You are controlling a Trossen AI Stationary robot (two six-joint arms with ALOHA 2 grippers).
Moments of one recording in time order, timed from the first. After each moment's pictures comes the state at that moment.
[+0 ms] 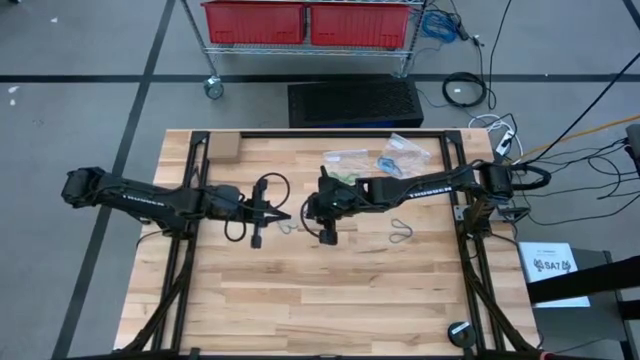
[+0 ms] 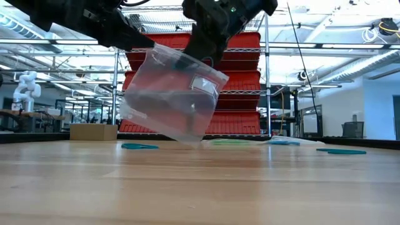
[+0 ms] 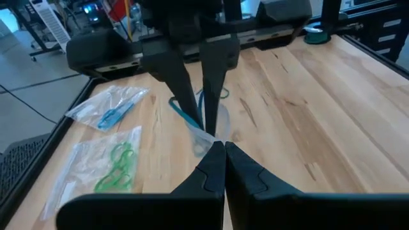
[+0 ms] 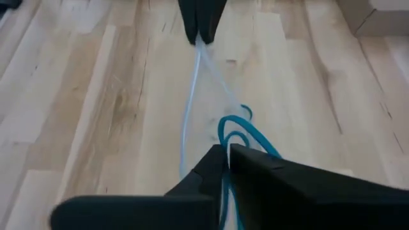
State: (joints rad) left arm -0.05 0.97 0.48 0.19 -0.03 0.22; right arm 0.01 1.80 1.38 -0.30 0.02 0.01
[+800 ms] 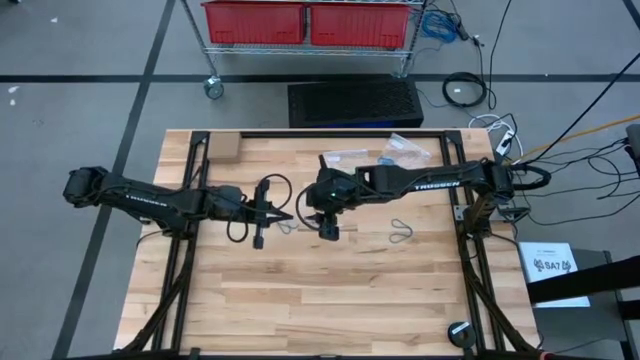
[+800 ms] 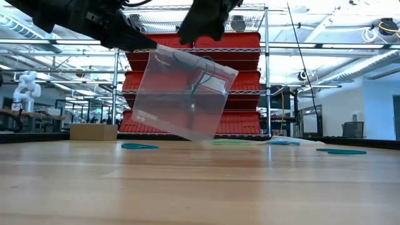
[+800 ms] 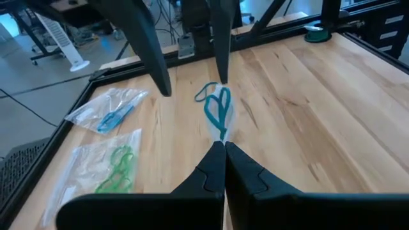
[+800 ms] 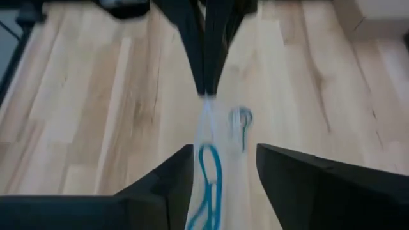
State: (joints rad) left arm -0.05 1.01 0.48 0.23 -0.03 0.24; right arm 0.01 1.79 1.60 -0.56 -0.01 0.04
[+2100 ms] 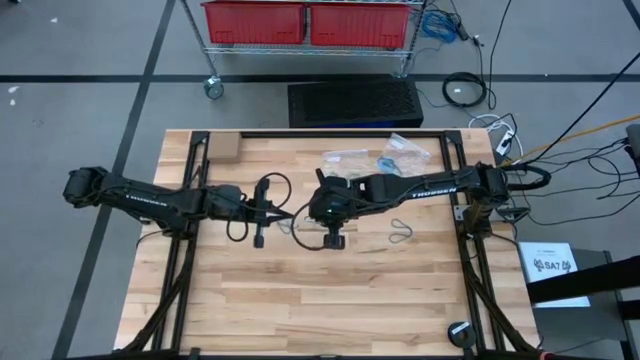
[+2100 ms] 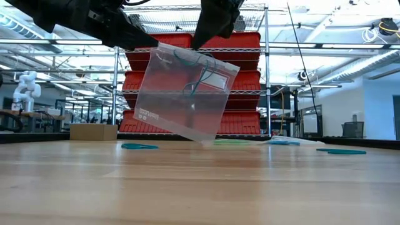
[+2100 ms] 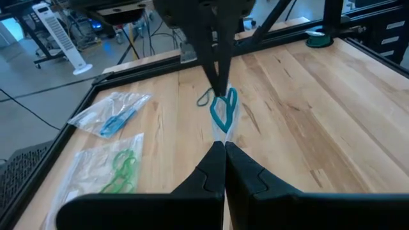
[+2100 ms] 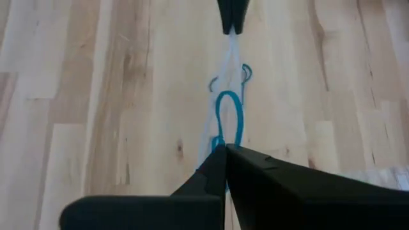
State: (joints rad) left arm -0.05 1.01 0.49 0.25 -0.03 0.24; right arm 0.07 1.84 1.70 -0.82 0.10 0.07
